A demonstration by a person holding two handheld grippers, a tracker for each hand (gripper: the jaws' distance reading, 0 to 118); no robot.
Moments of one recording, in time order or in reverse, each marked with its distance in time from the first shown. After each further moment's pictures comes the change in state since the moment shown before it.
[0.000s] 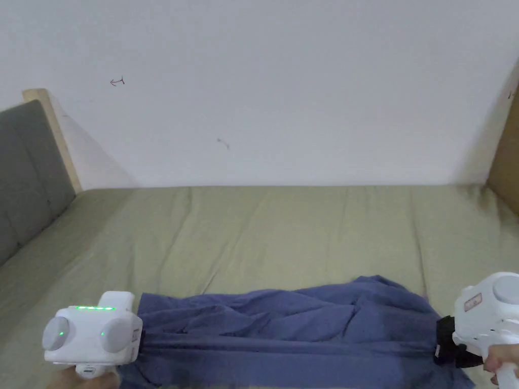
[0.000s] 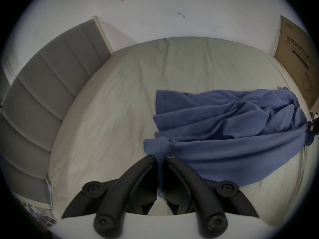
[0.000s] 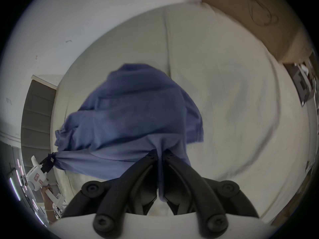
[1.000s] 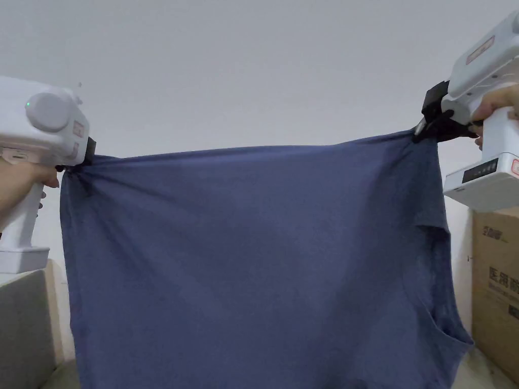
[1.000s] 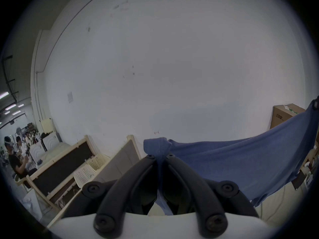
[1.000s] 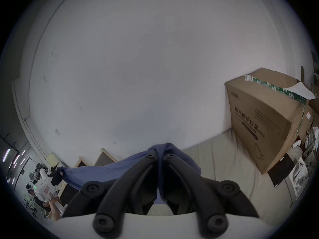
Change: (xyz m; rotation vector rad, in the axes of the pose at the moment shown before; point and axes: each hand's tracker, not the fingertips) left arm -0.083 0.318 0.435 0.760 0.128 0.034; right arm -0.177 0.106 0.531 0.827 0.366 0.093
